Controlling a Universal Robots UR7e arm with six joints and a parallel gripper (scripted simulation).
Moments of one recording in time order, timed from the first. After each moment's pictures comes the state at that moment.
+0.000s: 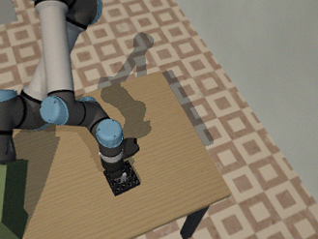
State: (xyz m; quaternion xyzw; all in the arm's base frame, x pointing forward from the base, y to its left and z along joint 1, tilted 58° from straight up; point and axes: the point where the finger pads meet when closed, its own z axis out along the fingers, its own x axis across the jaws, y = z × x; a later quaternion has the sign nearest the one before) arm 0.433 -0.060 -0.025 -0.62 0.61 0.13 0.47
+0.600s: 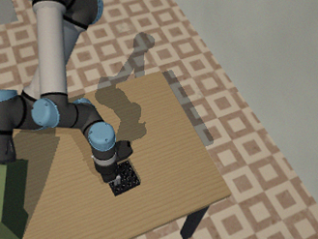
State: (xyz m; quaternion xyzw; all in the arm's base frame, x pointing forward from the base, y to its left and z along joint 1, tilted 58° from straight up) arm 0.412 -0.056 -0.036 -0.62 0.61 0.13 0.47
